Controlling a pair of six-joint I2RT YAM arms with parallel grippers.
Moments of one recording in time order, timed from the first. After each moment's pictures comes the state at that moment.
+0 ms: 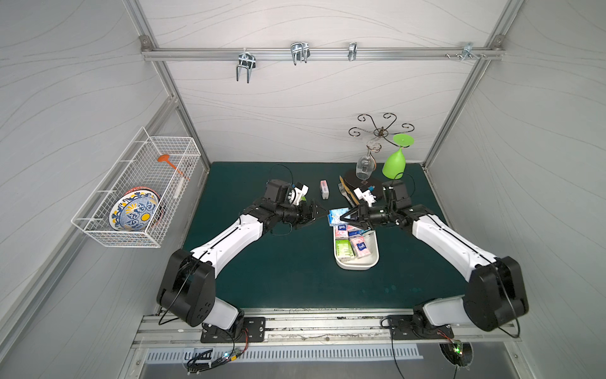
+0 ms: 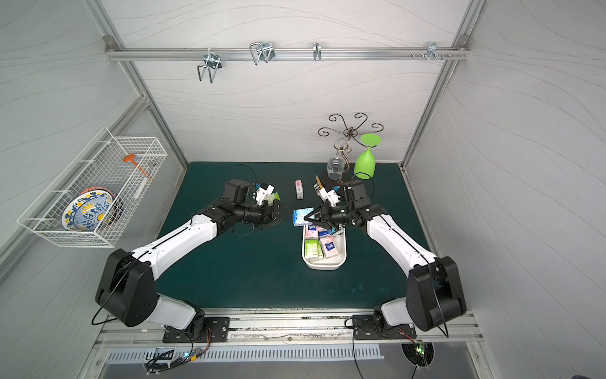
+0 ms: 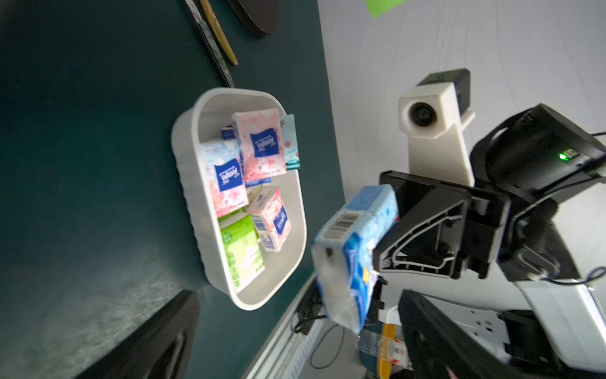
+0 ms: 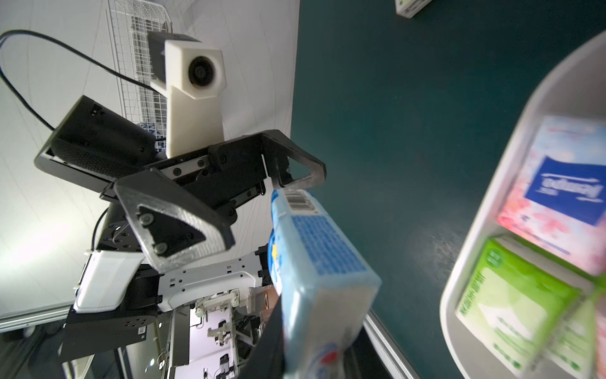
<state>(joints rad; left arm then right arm) -0.44 1.47 1.09 -0.32 0.71 -0.70 0.37 1.36 1.01 -0.44 -0.96 0.63</state>
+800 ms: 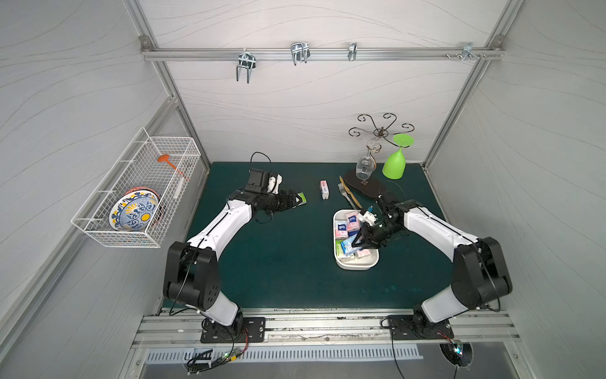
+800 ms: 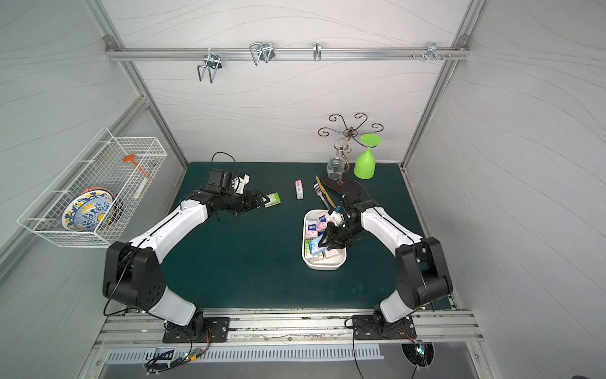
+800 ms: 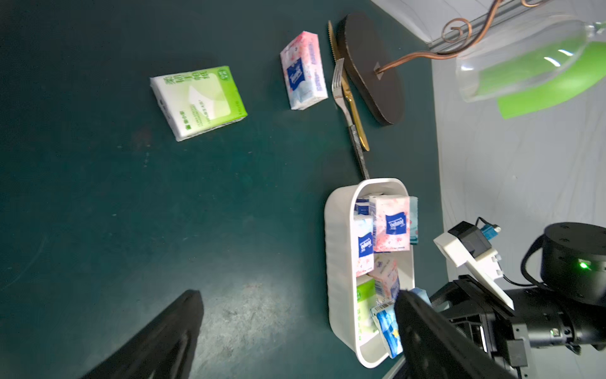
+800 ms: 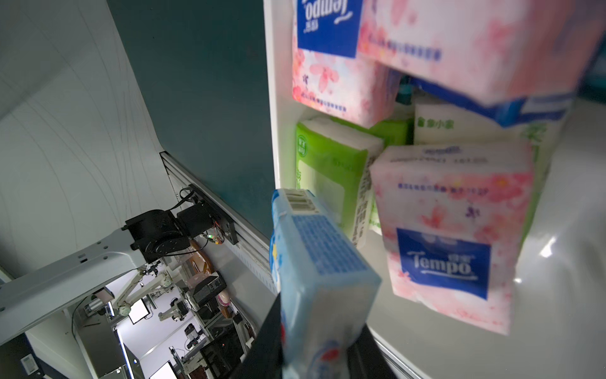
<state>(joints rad) -0.22 1.60 1.24 -0.54 0.48 -0.49 0.40 1.58 1.10 -0.93 -0.71 0.26</state>
